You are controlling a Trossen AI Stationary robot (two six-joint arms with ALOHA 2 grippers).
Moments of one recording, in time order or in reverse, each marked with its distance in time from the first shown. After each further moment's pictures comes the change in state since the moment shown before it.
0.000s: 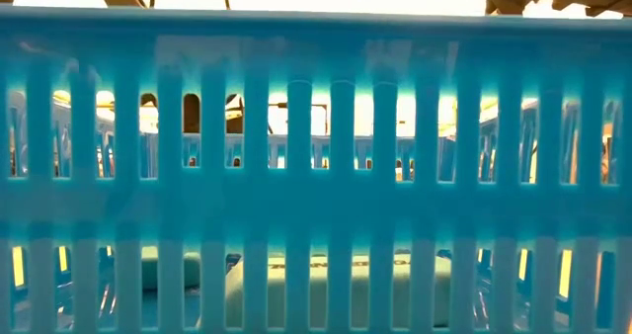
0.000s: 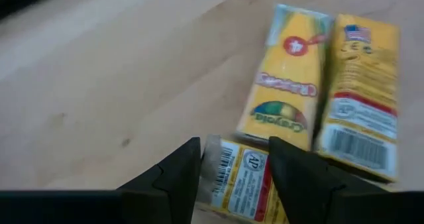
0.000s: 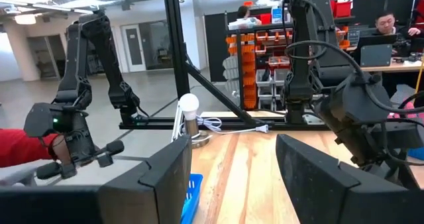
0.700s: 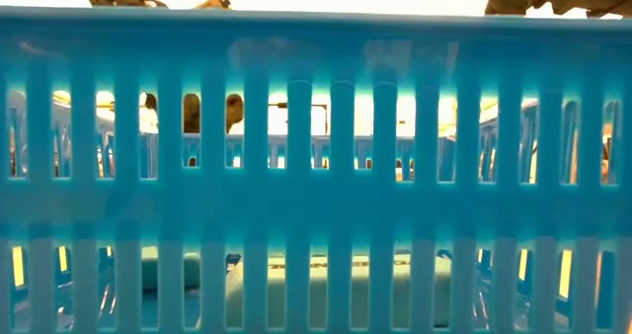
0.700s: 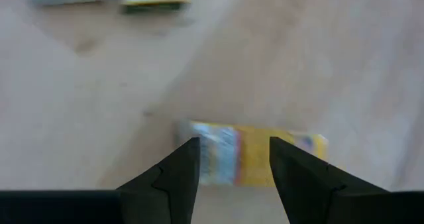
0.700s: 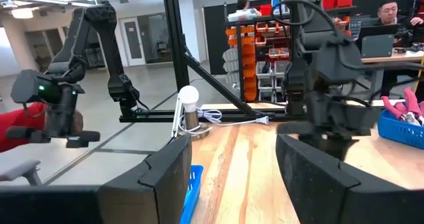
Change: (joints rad) left arm -0.075 -0.207 -0.005 -0.162 0.522 0.016; right arm 0.000 0.000 0.000 -0.031 -0.002 0.017
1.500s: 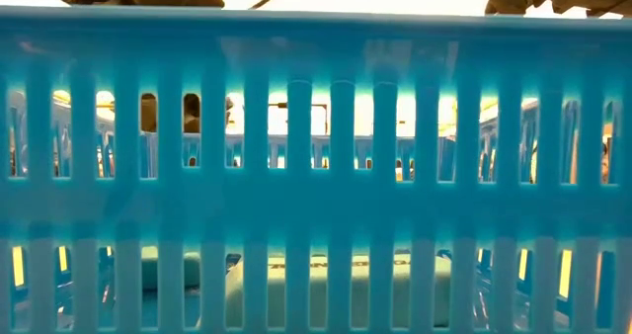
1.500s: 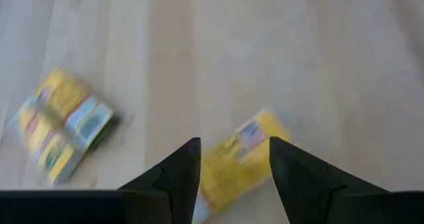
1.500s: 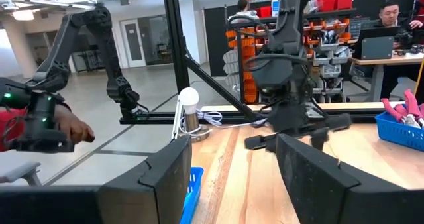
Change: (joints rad) left arm -0.286 0.044 0.002 0.118 -0.351 0.664; right arm 0.000 0.000 0.000 0.007 0.000 -0.002
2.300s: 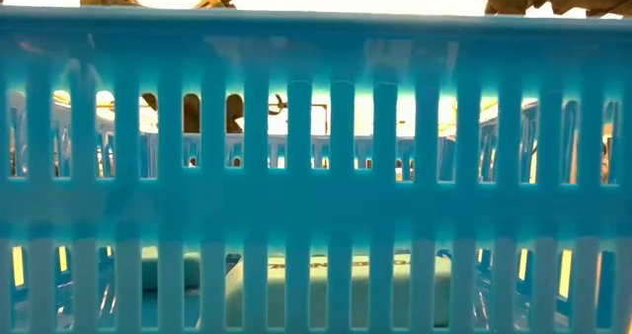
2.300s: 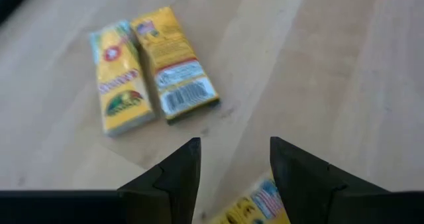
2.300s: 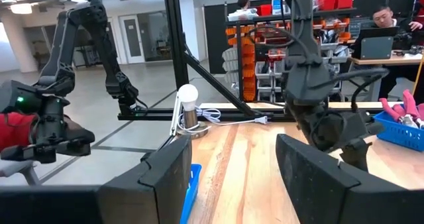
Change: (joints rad) left arm 0.150 0.126 0.000 0.157 -0.149 -0.360; right arm 0.000 0.000 0.000 -0.010 0.000 -0.015
